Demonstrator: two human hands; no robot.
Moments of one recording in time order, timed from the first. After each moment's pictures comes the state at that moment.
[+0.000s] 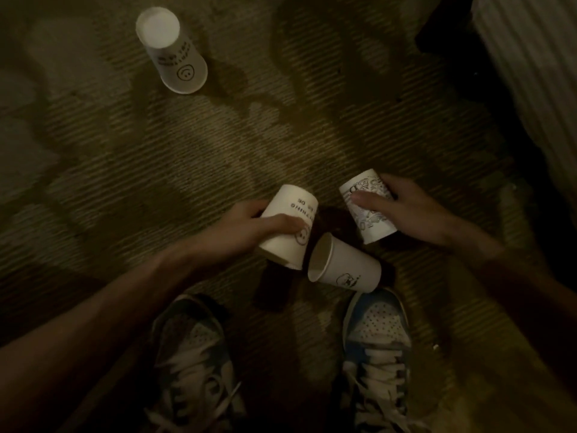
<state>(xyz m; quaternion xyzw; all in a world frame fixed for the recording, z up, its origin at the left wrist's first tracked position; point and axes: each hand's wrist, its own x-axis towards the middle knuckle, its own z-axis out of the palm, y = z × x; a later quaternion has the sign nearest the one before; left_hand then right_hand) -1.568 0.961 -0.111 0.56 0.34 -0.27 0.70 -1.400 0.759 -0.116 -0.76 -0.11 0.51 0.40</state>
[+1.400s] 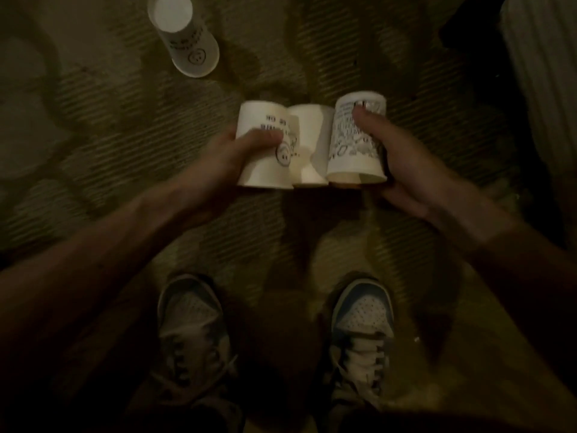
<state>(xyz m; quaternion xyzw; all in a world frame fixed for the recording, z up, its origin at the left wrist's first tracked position) -1.532 1.000 -0.075 0.47 0.40 -0.11 0.78 -1.383 0.827 -0.066 -0.62 0.02 0.58 0.53</state>
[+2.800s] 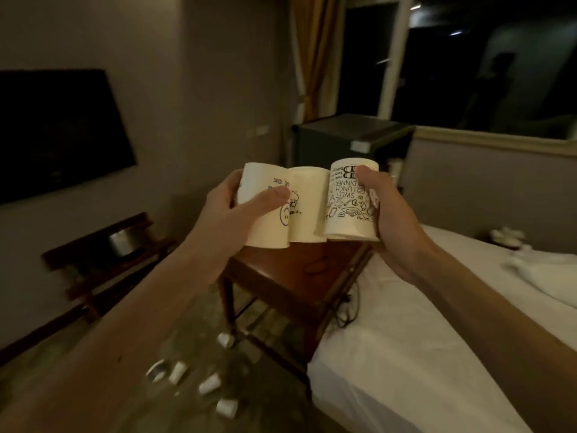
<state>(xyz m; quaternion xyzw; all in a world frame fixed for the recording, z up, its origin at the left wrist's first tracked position) -1.498 1.019 1.055 0.72 -0.07 0.10 0.69 -1.456 0.807 1.044 -0.62 -0.12 0.06 0.77</state>
